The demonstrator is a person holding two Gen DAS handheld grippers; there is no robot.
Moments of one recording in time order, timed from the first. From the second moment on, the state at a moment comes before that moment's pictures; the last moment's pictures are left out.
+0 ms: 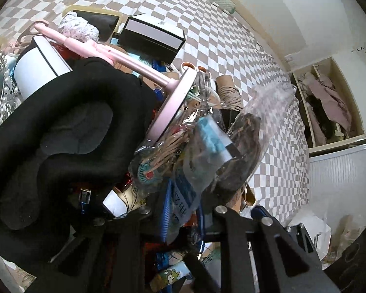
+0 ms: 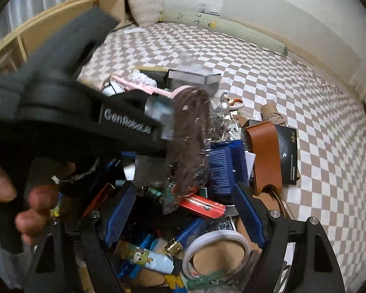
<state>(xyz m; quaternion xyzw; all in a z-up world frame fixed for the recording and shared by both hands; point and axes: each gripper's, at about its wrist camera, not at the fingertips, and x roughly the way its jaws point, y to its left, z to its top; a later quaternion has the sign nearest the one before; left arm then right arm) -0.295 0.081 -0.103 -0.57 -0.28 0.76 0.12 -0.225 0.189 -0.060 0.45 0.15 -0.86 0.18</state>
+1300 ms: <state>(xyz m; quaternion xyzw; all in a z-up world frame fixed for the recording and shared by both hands) -0.306 0.080 -0.120 -0.58 -0.26 0.77 0.09 -0.281 0.203 -0.075 0.51 0.07 -0.85 0.10</state>
